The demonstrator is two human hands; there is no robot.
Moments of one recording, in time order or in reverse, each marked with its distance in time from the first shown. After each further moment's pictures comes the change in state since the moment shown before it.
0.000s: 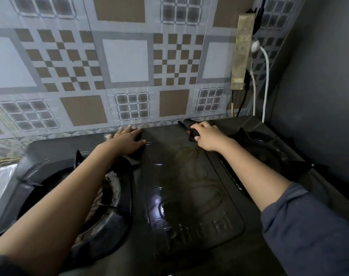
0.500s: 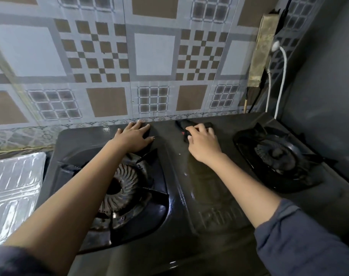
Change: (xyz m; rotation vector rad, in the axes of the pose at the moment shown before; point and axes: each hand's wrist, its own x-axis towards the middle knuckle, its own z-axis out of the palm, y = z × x) left_hand -0.023 -0.050 -0.002 0.041 -0.009 0.059; right_hand -0.036 -0.088 0.052 -0.049 0.290 -0.012
